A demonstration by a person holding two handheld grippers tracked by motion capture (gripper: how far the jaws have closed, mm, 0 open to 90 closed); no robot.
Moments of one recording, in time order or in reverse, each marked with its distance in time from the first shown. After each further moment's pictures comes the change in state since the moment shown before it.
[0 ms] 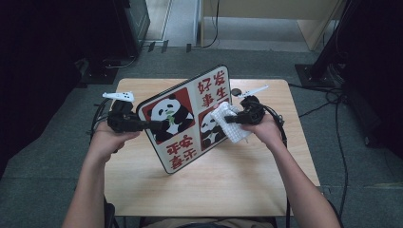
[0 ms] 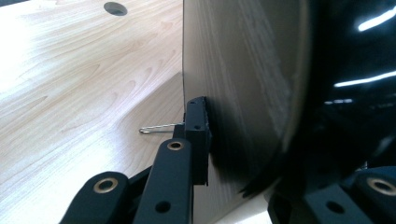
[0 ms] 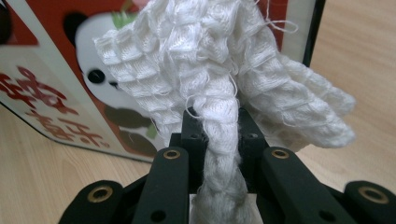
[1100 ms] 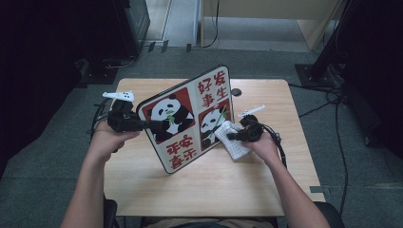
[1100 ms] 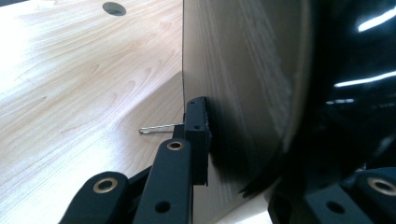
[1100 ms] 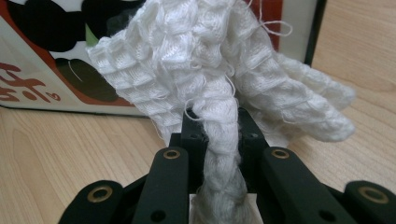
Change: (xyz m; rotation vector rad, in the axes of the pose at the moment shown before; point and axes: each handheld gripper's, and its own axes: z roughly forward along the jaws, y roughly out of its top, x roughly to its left) left arm 0.002 0.001 0.000 -0.001 -0.007 -0.001; right arm -0.012 -0.061 0.039 0.068 -0.029 0.079
